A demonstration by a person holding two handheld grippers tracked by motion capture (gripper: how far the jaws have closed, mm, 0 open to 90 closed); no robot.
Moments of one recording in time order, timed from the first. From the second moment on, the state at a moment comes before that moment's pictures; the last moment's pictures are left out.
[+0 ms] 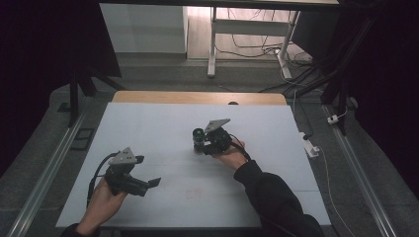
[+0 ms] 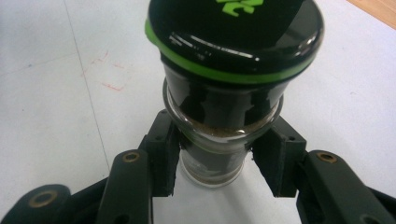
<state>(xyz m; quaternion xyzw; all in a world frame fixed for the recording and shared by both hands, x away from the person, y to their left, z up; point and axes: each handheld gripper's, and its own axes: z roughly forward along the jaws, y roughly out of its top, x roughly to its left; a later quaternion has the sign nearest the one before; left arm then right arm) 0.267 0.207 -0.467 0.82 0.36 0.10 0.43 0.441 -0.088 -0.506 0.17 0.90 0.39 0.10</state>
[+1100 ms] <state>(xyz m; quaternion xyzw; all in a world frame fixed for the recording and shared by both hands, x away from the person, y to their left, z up) 0.363 0.150 -0.460 0.83 0.33 0.07 0.45 0.440 -0.088 -0.507 0.17 0.90 0.39 0.10</state>
